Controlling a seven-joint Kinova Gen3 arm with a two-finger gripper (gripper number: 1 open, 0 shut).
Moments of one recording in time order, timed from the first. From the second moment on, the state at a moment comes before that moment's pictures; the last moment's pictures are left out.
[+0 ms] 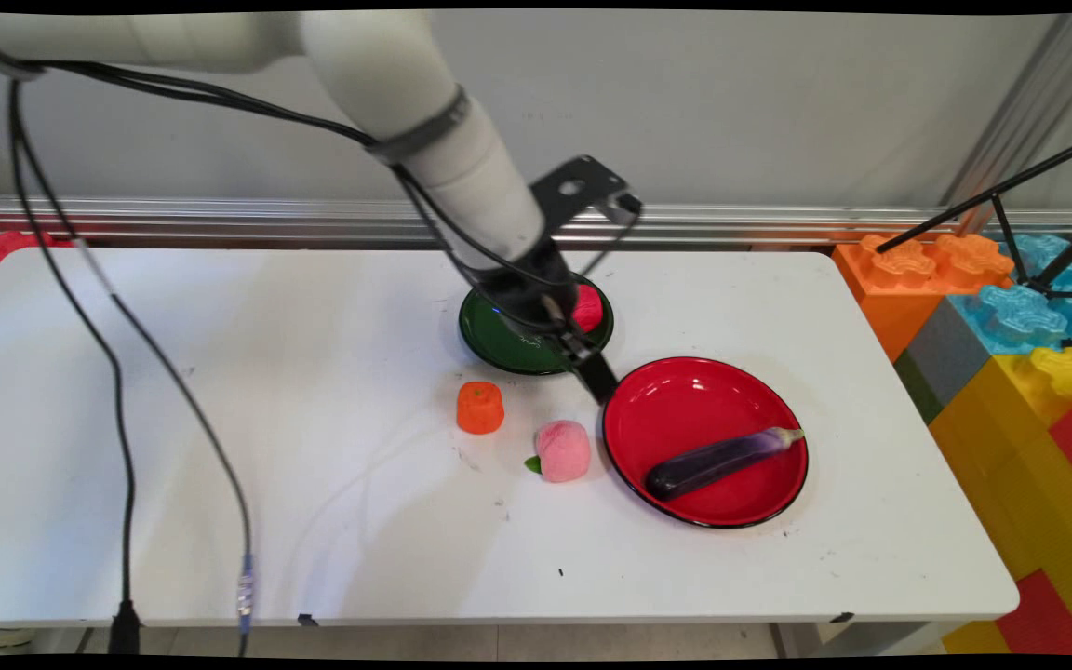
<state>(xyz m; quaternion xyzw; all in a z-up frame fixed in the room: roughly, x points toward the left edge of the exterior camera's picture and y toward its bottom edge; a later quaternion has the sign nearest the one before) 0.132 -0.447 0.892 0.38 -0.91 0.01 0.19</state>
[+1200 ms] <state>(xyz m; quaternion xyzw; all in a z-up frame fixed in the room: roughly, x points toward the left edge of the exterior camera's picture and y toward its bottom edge) 0.024 -0.462 0.811 0.30 -0.92 0.00 0.24</state>
